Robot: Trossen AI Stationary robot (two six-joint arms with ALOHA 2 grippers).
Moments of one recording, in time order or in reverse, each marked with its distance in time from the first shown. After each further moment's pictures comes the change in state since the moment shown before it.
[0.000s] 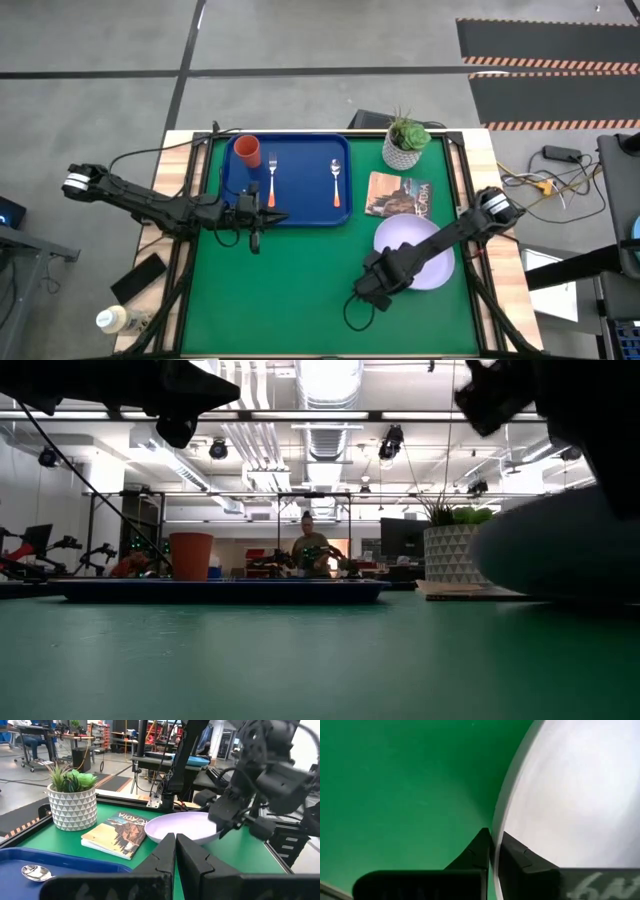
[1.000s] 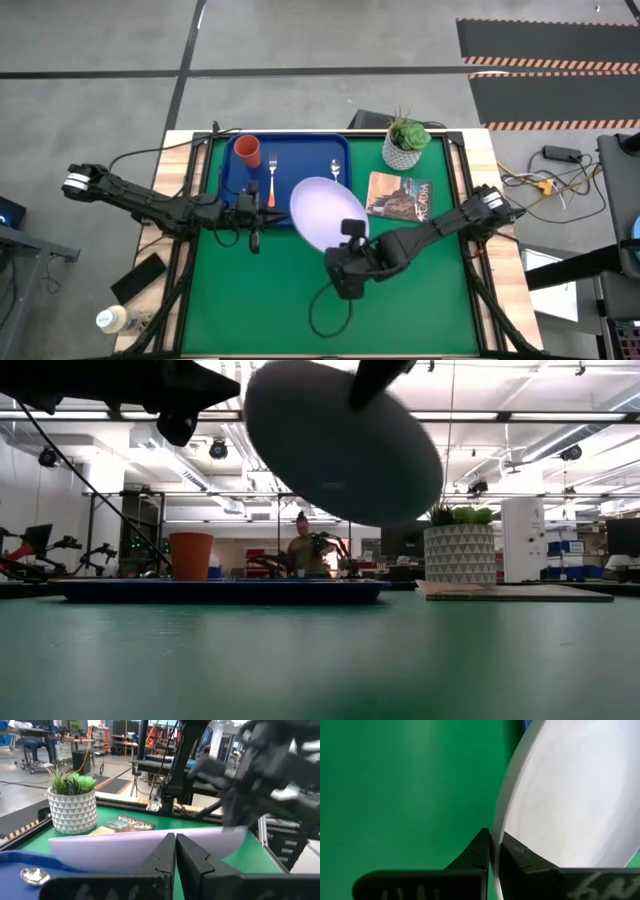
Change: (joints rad) left arm 0.000 -0.001 0.000 0.014 0.000 0.000; right arm -0.089 0.031 0.350 0.196 0.476 -0.837
